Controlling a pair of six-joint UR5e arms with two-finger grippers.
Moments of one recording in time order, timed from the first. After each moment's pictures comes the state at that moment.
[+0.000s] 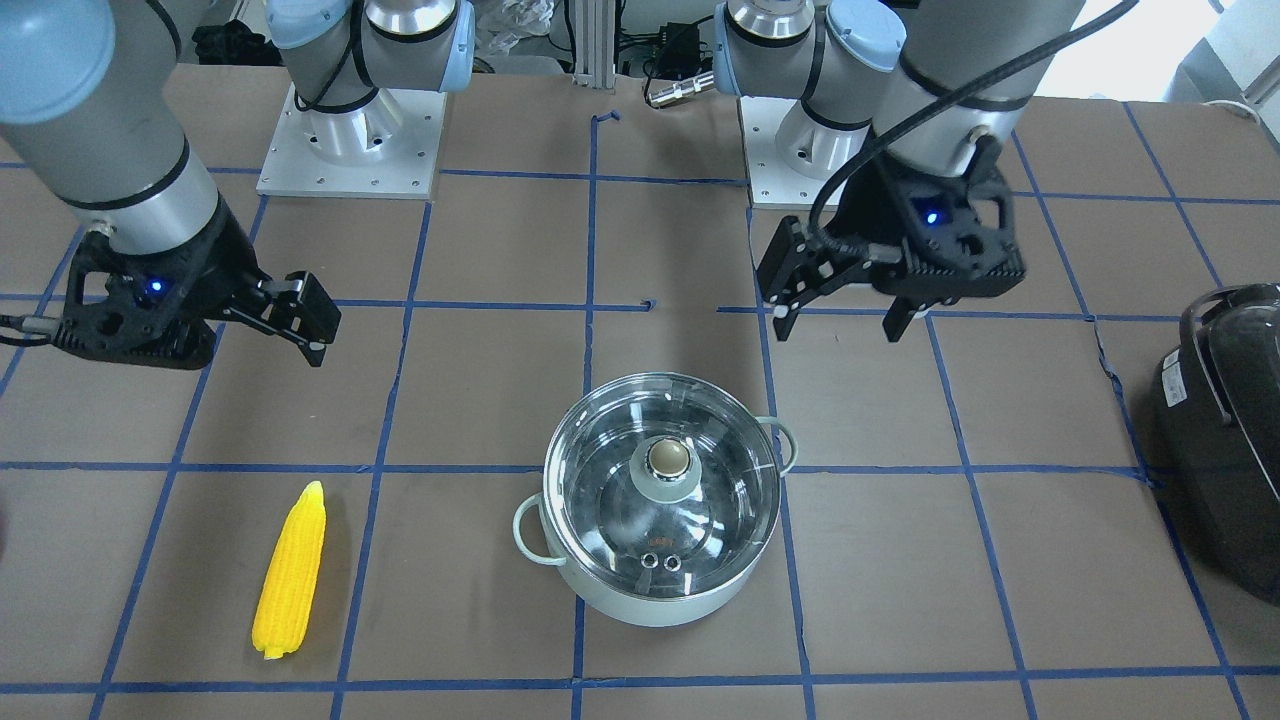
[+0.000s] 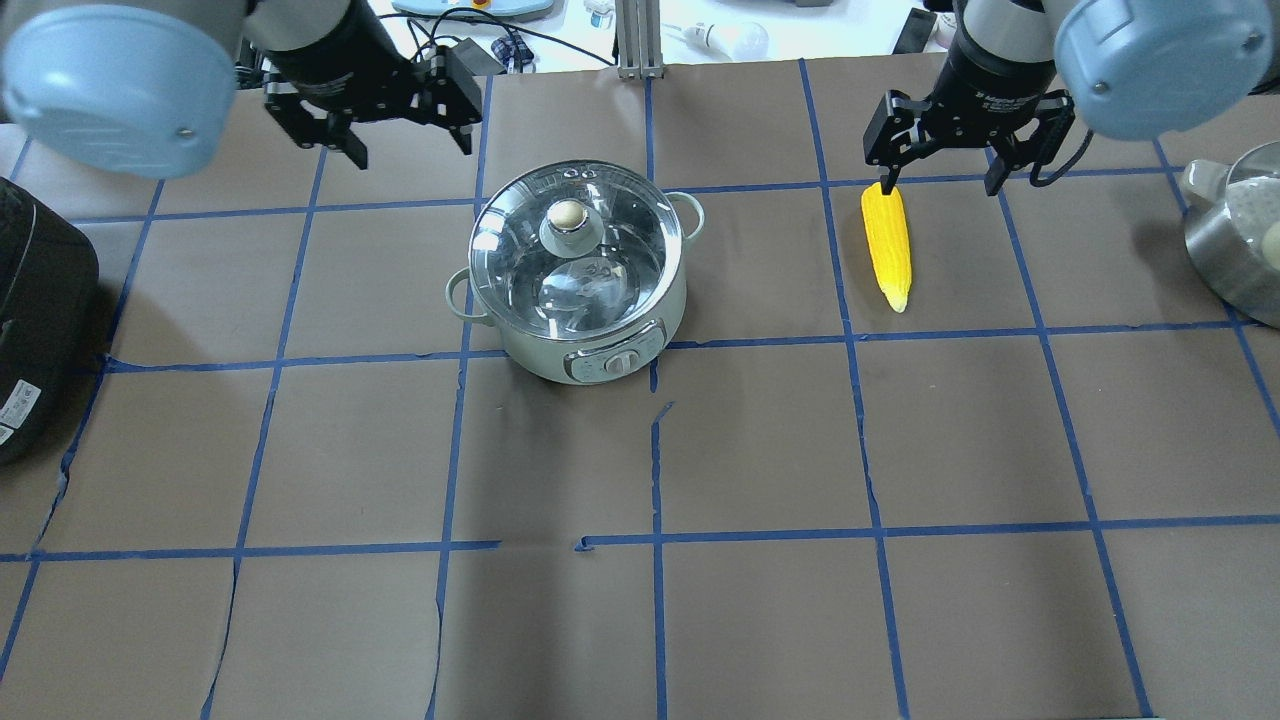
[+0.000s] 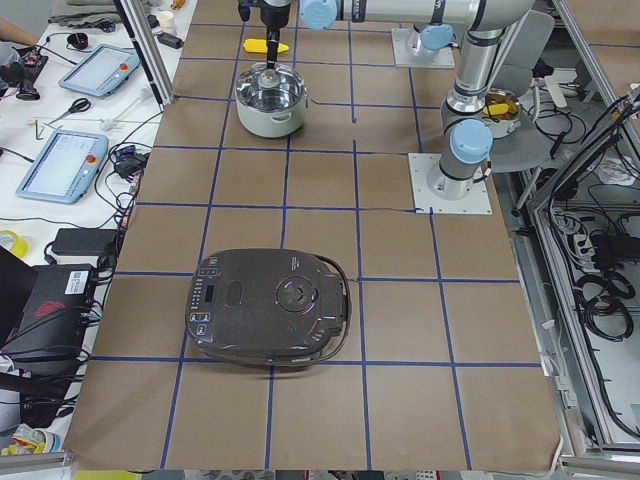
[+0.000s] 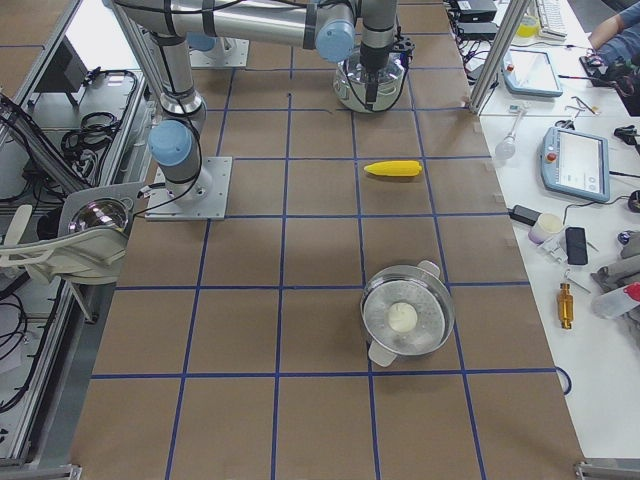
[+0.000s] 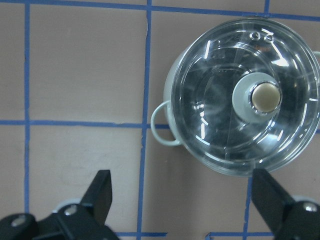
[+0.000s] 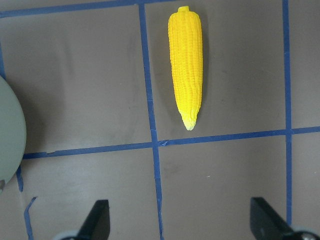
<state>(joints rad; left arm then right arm) -1.68 -1.77 -1.46 -1.29 1.52 -0.18 1.53 -1.37 1.53 -1.75 -1.58 0.04</state>
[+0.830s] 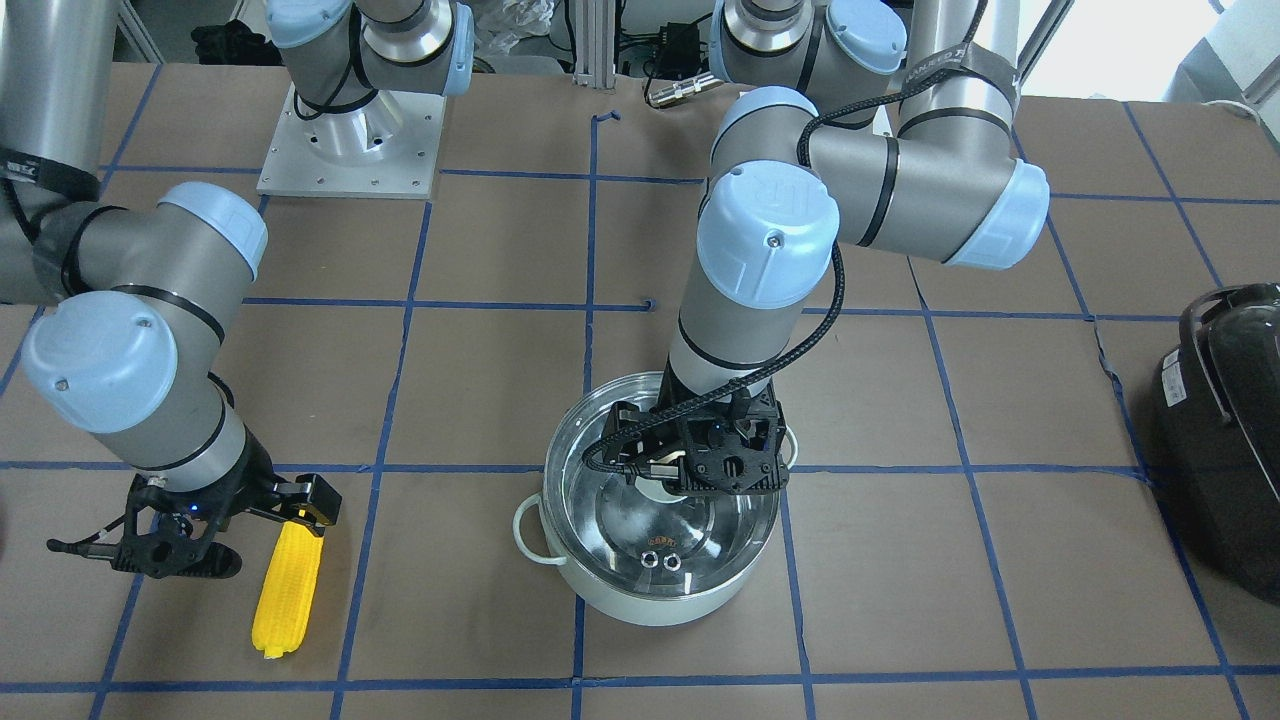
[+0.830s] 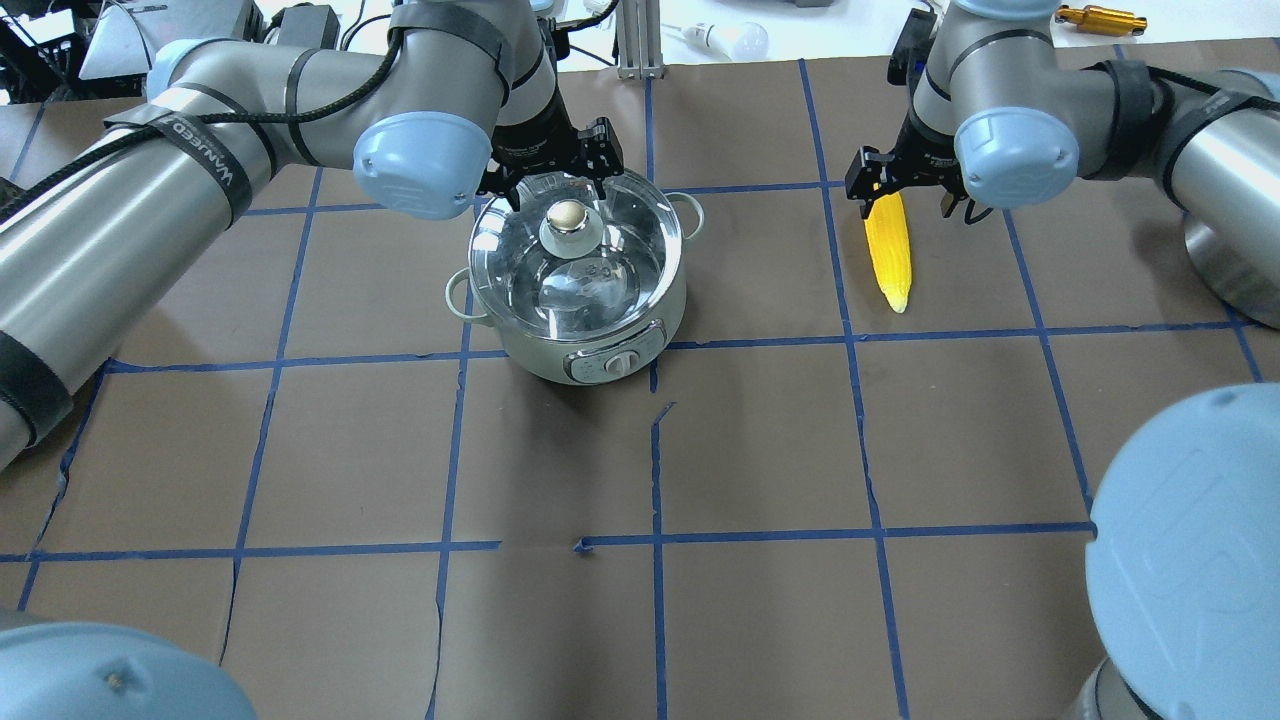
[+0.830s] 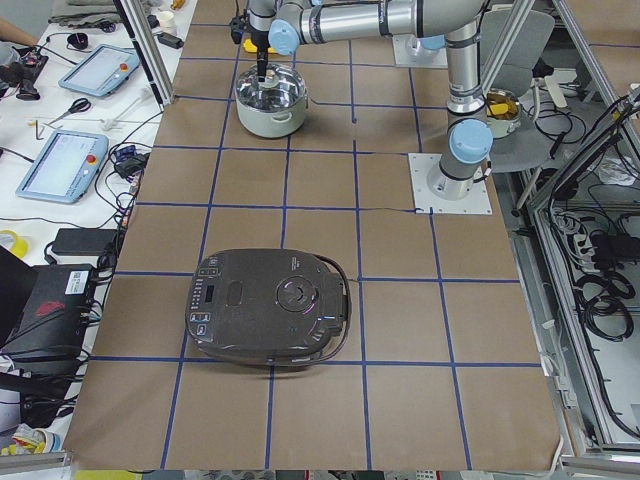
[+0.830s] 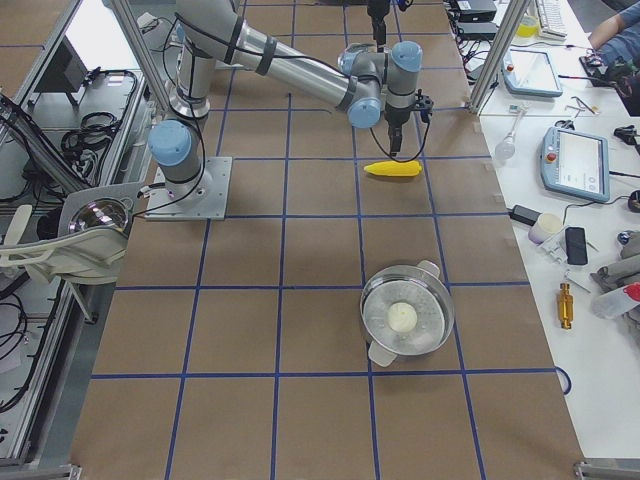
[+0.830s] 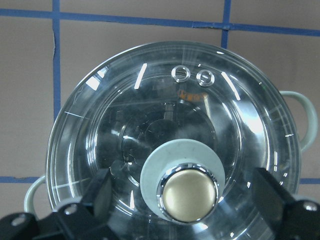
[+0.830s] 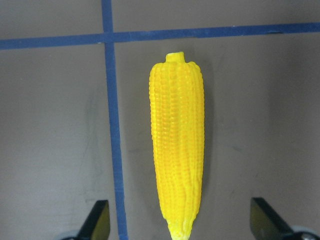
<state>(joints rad) -1.79 -1.99 -1.45 -1.14 1.53 -0.28 1.48 -1.11 1.59 -2.12 -1.59 -0.05</state>
